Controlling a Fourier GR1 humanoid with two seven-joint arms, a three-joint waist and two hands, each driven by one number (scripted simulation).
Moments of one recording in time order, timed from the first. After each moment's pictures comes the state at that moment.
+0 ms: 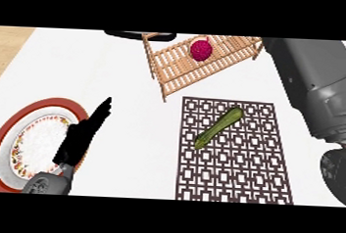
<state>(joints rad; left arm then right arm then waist) -0.10 0.25 -0.19 -1.34 0.01 -0.01 0.05 -1.47 -0.22 -0.56 -0.24 0.34 -0.02 -0.03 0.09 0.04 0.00</state>
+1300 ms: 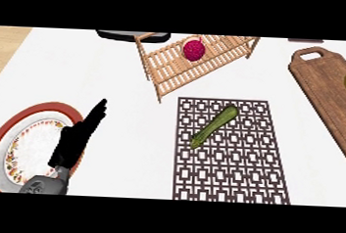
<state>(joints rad) -0.08 0.24 -0.16 -1.35 0.01 -0.02 0.04 -1.20 -0.76 -0.68 -0.22 0.26 0.15 -0.20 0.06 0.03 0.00</state>
